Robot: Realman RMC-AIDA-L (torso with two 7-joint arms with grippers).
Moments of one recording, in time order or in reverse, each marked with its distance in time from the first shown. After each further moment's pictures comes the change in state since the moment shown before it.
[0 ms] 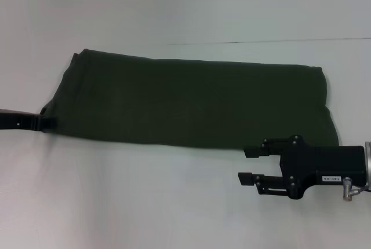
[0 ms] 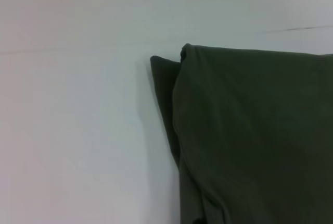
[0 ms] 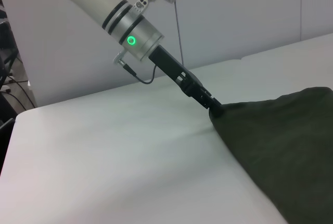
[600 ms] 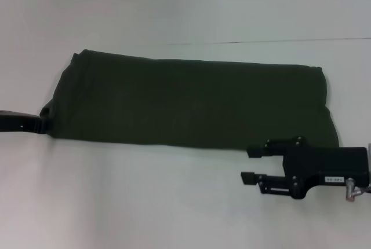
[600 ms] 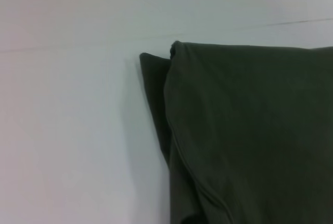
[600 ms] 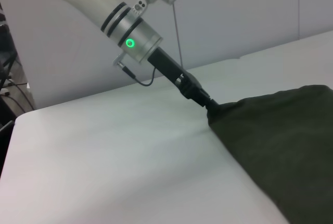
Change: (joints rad) left arm -0.002 -0.005 0.000 -0.005 0.001 0.006 0.024; right arm -0.009 0.000 0.011 0.000 0.000 -0.003 0.007
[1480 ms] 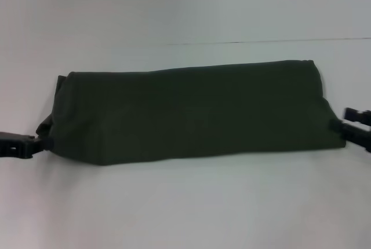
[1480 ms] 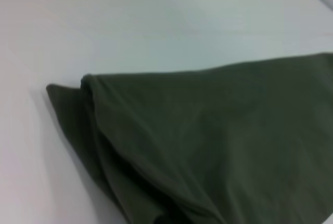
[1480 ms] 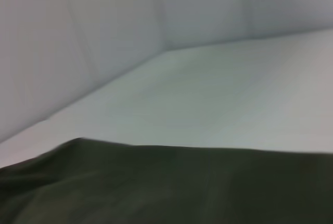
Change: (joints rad) left arm 0.124 -0.006 -0.175 0.148 -0.150 0.421 0.167; right arm -0.108 -0.017 0.384 0.001 0.000 0.134 0.146
